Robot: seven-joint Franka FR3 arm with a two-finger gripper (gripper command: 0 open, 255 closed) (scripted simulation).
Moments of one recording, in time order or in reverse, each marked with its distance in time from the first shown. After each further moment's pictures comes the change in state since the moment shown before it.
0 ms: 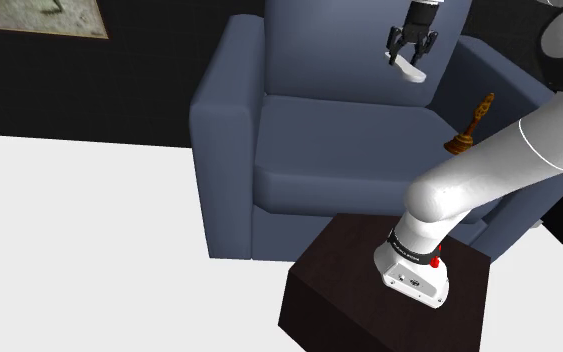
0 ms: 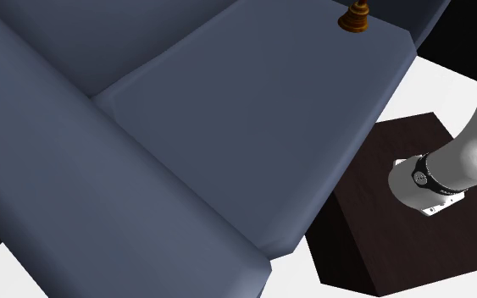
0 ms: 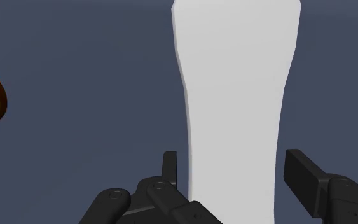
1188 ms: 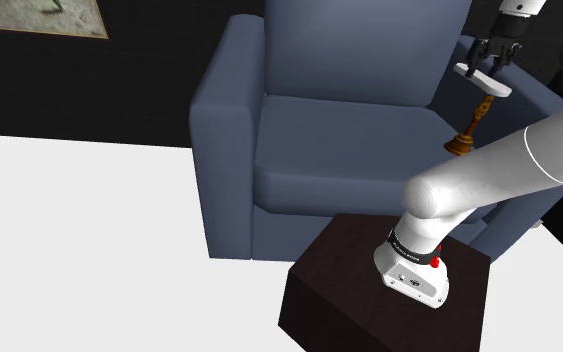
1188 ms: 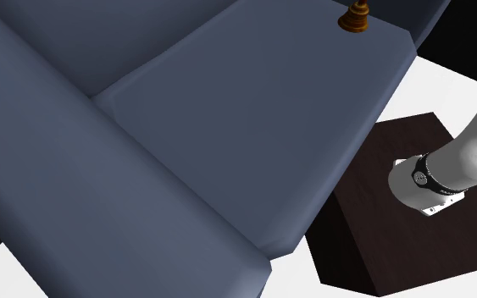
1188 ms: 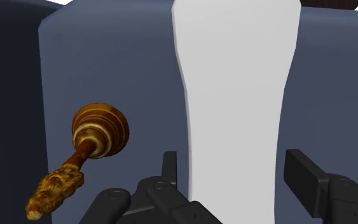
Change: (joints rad) arm -0.121 -0.095 -0.302 0.020 -0.171 -0.043 -0.411
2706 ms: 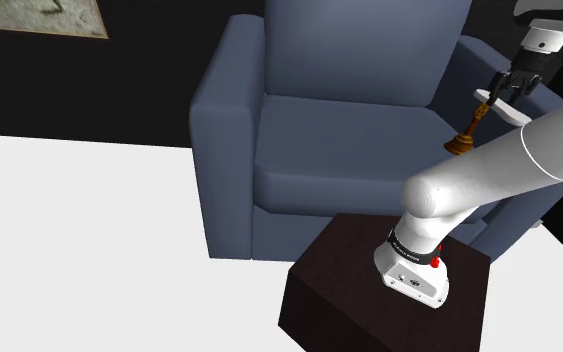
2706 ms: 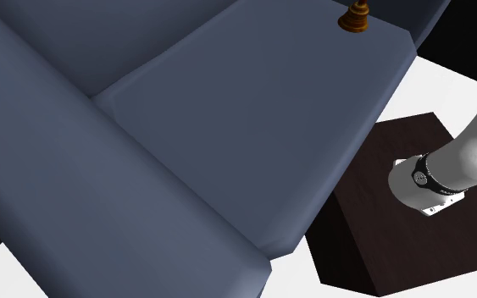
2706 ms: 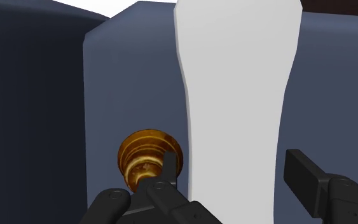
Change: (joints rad) arm -0.022 0.027 -0.229 -0.095 -0.069 0.180 -0.194
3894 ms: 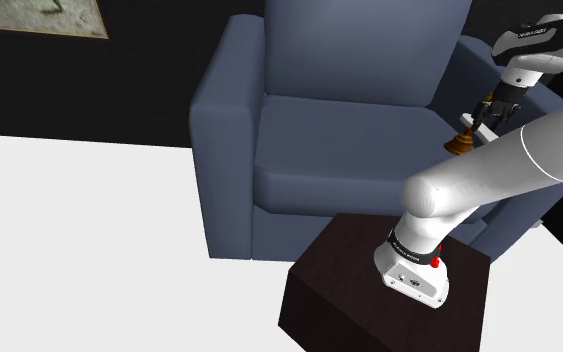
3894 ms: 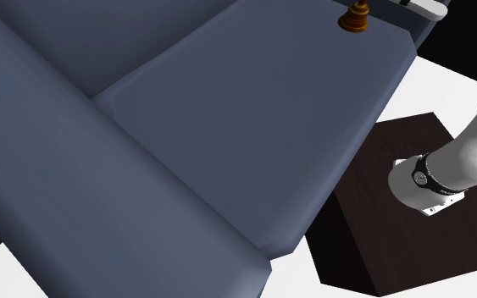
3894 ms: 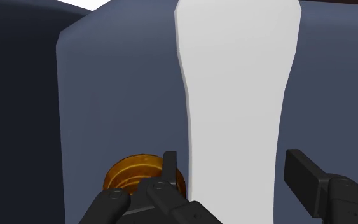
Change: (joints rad) arm -0.011 -0.005 -0.077 -0.226 -0.046 0.231 0.015
